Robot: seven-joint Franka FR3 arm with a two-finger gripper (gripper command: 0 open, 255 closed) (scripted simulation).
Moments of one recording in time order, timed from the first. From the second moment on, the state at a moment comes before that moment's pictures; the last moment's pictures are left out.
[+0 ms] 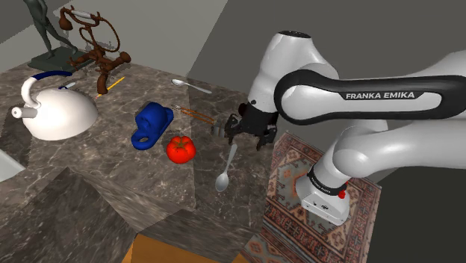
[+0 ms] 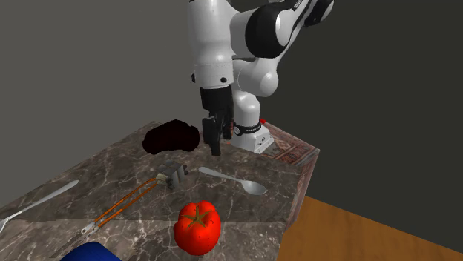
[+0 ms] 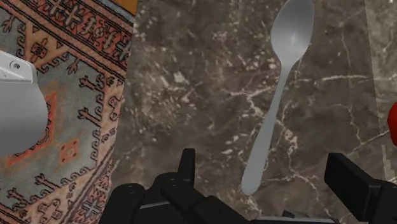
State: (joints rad) arm -0.03 -0.87 0.55 -2.83 0.65 2.06 1.02
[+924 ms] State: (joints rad) arm -0.07 -0.64 0.77 -2.84 0.82 2.36 1.18
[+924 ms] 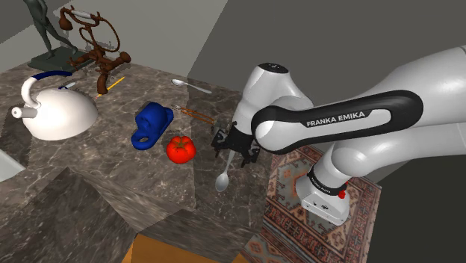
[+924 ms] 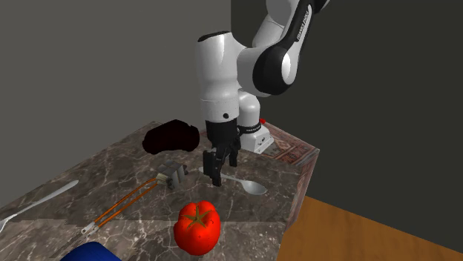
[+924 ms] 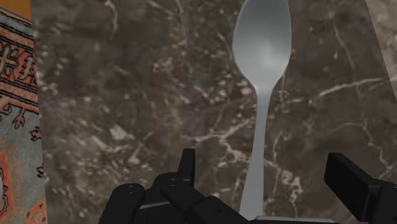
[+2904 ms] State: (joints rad) arm -0.08 -0.81 0.65 -2.74 0.70 2.10 1.24
